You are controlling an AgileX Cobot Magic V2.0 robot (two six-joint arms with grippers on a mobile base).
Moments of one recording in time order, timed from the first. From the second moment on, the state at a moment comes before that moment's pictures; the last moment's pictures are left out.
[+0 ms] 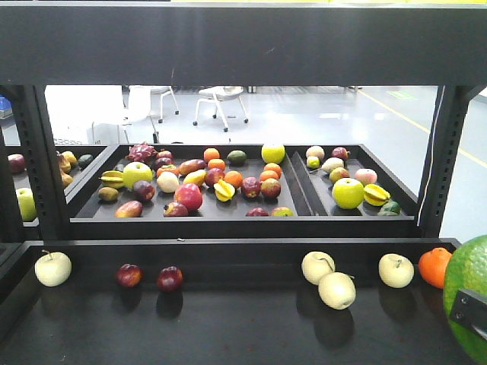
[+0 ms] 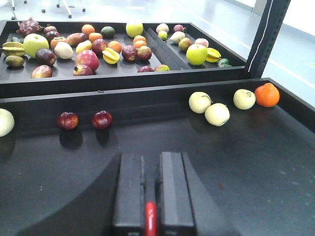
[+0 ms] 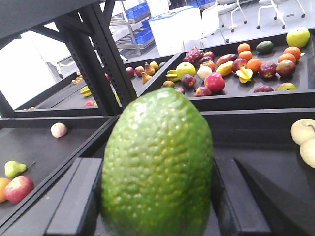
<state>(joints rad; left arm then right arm) -0.25 0.57 -0.81 -0.15 0.57 -0.02 0.12 0.60 -0.77 0.79 0.54 -0.41</state>
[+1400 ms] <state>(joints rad) -0.25 0.57 -0.81 -0.15 0.57 -0.02 0.12 0.60 -0.77 0.79 0.57 -0.41</state>
